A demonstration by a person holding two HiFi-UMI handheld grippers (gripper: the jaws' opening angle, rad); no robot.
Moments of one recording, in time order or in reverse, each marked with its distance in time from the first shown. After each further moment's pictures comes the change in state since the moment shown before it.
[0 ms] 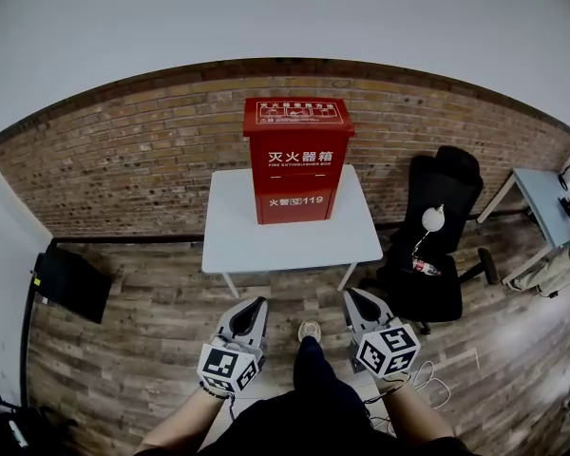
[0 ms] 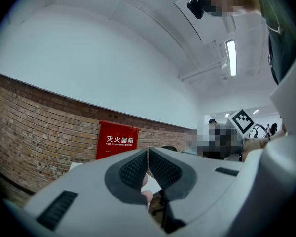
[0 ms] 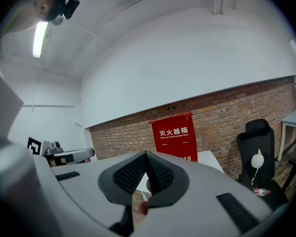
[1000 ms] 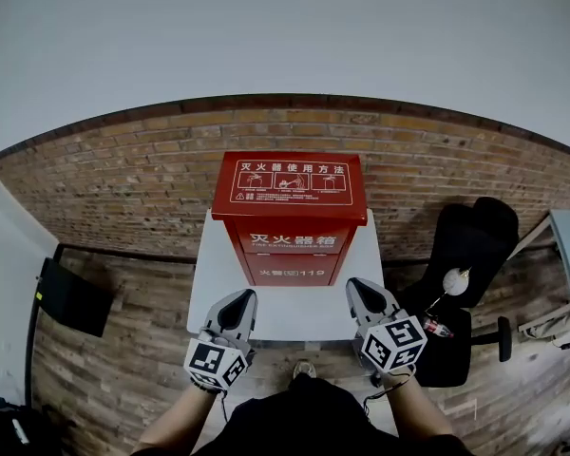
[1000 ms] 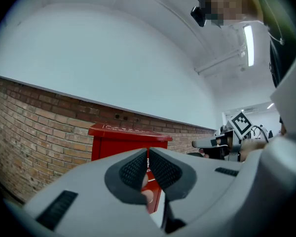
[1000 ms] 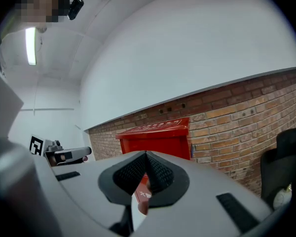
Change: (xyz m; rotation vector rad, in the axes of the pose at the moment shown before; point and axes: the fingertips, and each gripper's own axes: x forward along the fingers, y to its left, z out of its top) left arm 0.303 0.150 0.061 0.013 -0.014 0.123; right arm 0.272 -0.219 0.124 -0.021 0.005 0.124
